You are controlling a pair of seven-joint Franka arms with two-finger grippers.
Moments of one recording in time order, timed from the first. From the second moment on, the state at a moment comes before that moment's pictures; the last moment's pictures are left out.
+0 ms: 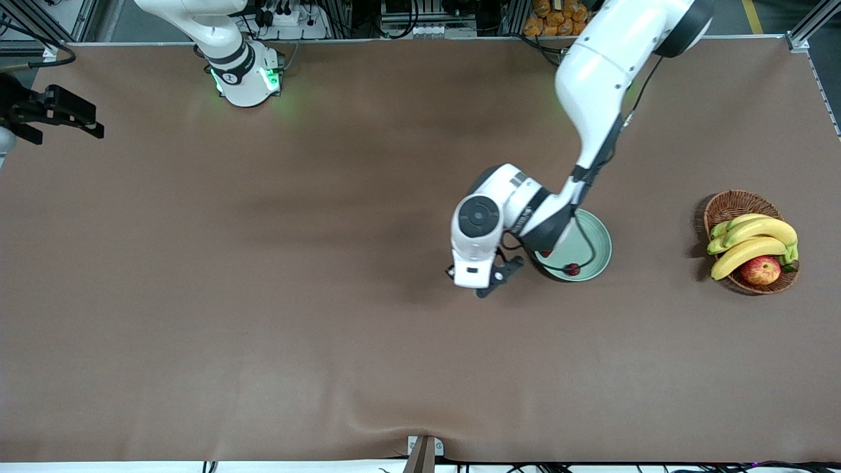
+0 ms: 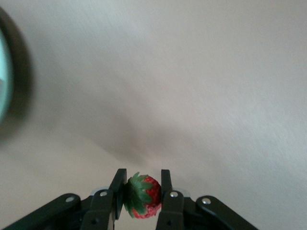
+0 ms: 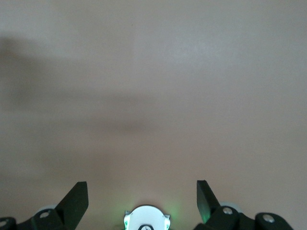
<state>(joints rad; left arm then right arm) -0.45 0.77 -0.20 -1.41 0.18 2.08 -1.33 0.01 0.01 -0.01 -1.41 0.01 1.31 -0.08</state>
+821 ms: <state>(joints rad) -0.21 0.72 -0.21 -1.55 0.18 1.90 -0.95 0.00 0.01 -0.02 -1.42 0.00 1.38 -0.07</state>
